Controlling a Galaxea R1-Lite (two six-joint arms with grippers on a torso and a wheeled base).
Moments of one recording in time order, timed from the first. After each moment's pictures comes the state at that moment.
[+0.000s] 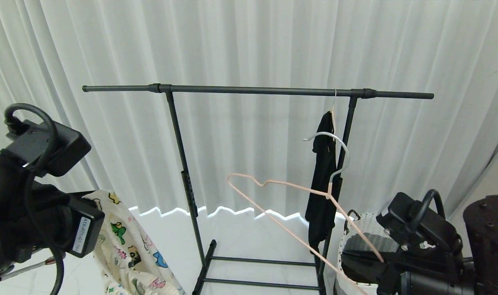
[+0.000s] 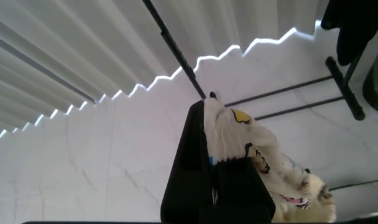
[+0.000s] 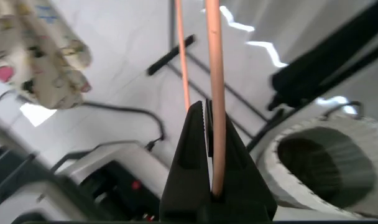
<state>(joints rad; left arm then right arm) -0.52 1.14 -0.80 0.21 0.41 0.17 1.02 1.36 -0.56 -0.27 -0.15 0.13</state>
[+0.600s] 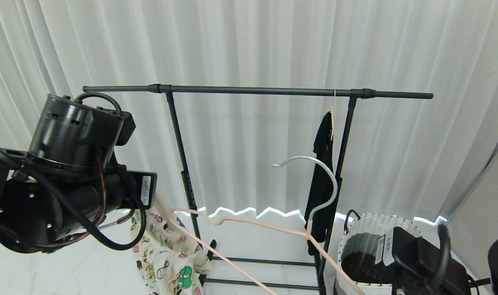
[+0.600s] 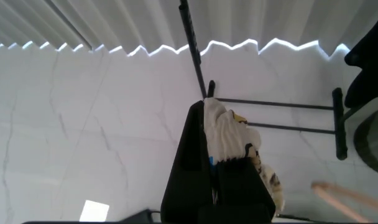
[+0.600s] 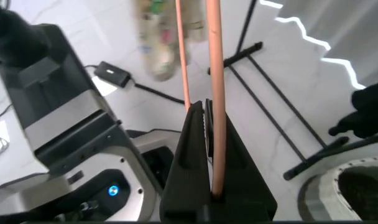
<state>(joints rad) -0.53 1.43 -0.97 0.21 0.59 -0.17 1.21 1.34 -0.56 -0.28 -0.06 0.20</state>
